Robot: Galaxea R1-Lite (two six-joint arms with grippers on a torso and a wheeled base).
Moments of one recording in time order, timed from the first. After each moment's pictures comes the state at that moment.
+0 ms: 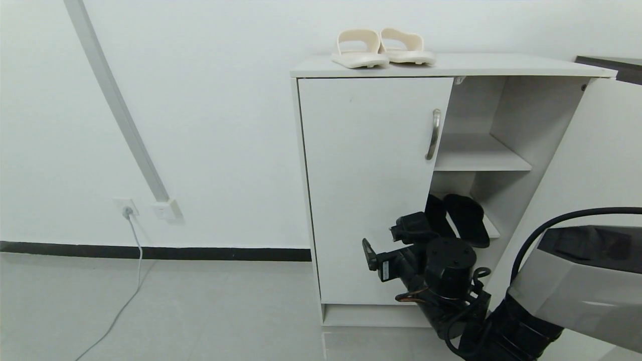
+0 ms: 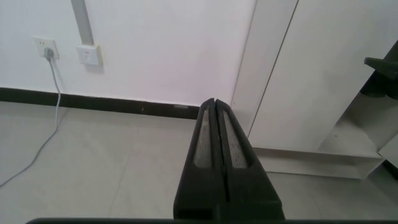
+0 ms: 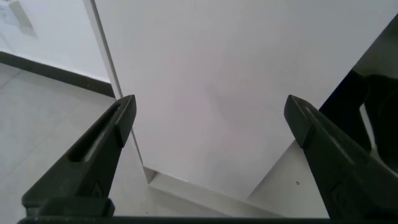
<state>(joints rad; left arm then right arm) 0.00 0.00 0.00 0.00 0.05 -0.10 0.76 2.18 -0.72 -1.43 -0.47 -0.03</state>
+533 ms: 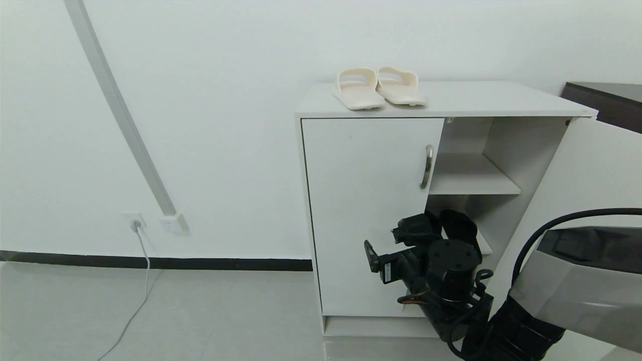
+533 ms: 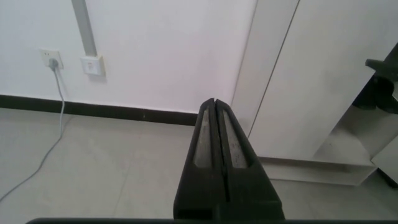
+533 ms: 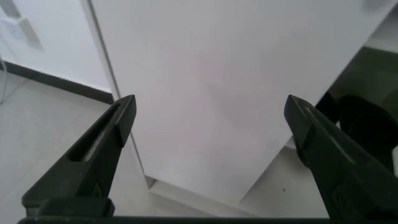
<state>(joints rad) 0.00 0.00 0.00 0.00 0.05 -0.10 0.76 2.18 -0.70 -1.44 -0.47 -0.03</state>
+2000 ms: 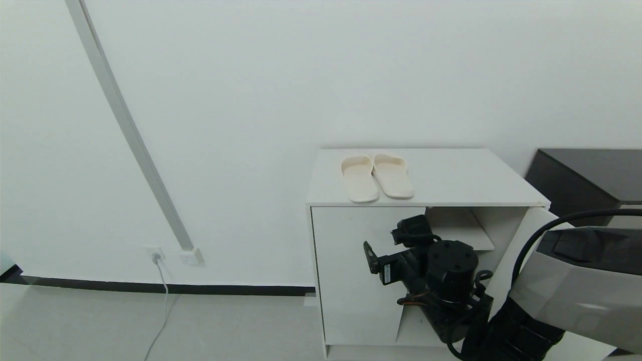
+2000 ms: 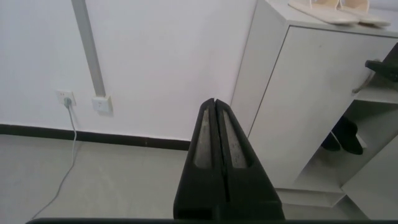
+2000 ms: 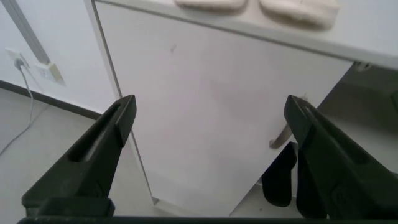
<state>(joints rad) 0.00 0.00 0.00 0.00 0.05 -0.10 0.76 2.18 -0.70 -1.44 -0.47 -0.03</state>
